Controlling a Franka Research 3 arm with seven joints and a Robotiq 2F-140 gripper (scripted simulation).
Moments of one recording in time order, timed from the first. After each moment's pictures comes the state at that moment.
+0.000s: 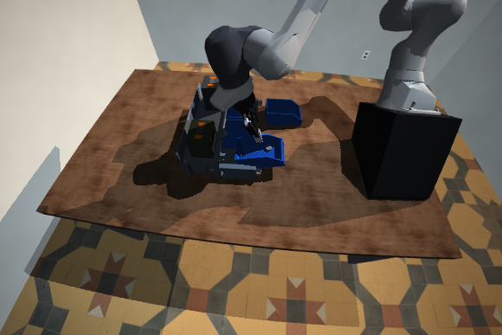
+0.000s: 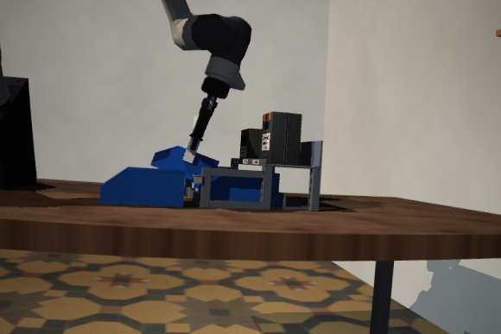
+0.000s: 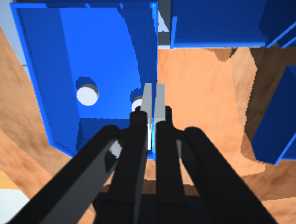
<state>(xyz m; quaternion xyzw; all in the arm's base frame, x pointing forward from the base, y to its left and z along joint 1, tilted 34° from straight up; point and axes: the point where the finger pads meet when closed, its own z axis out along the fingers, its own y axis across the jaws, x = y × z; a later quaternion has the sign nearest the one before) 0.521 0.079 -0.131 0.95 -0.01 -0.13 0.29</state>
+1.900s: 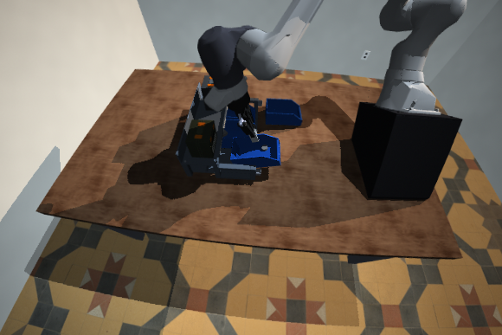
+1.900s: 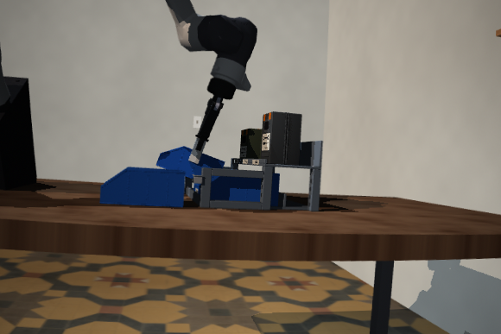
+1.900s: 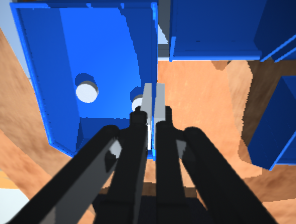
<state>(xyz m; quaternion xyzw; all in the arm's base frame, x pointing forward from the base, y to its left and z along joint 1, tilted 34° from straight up) 0.537 0.080 -0.131 0.95 -0.01 -0.13 0.29</state>
